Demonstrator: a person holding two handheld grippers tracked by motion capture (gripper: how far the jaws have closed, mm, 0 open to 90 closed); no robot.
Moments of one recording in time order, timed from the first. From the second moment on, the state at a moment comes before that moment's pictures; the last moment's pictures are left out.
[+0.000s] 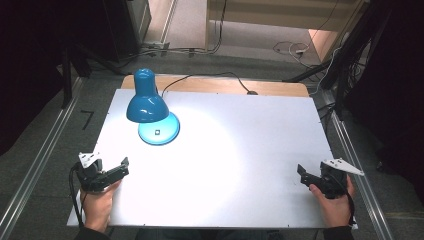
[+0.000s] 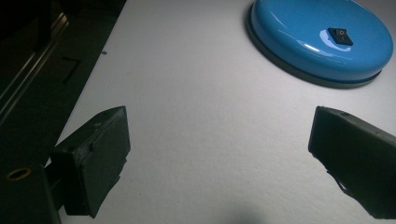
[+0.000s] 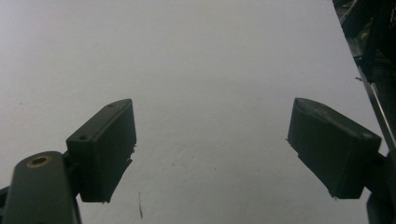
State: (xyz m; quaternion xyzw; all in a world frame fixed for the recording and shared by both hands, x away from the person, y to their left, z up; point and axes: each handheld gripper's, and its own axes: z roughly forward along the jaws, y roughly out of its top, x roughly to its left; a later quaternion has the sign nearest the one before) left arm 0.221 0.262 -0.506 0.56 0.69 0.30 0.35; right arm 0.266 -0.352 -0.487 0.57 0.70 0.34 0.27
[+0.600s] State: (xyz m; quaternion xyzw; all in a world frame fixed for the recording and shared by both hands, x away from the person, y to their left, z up) left arm 0.227 0.258 -0.506 0.56 0.69 0.30 0.35; right arm 0.267 -0.361 -0.489 0.59 0.69 0.34 0.25
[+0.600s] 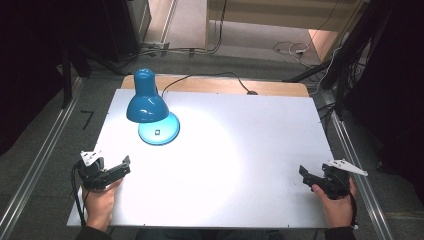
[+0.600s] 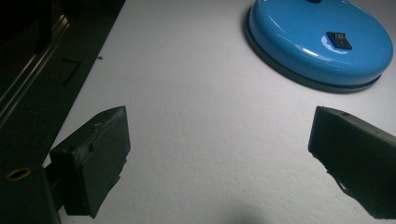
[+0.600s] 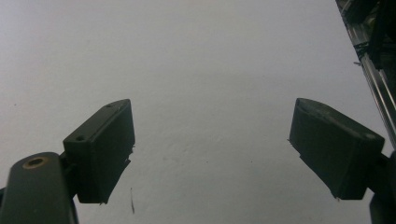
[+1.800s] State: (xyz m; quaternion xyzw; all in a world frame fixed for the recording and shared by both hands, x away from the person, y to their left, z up) left arm 0.250 0.228 -0.499 0.57 0.67 0.30 0.37; right arm 0.265 -0.364 -0.489 0.60 0.68 0.34 0.25
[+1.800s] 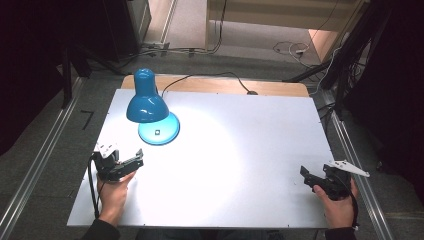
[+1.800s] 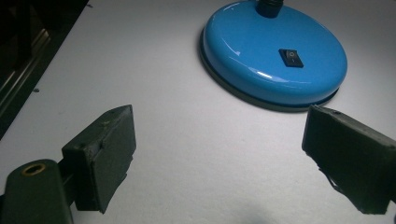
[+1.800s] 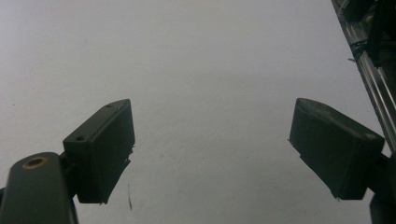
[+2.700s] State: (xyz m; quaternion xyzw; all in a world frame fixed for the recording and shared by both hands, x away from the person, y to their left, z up) left arm 0.280 0.208 -0.499 0.59 0.63 0.32 0.38; right arm 0.265 -0.364 -0.490 0.60 0.68 0.34 0.25
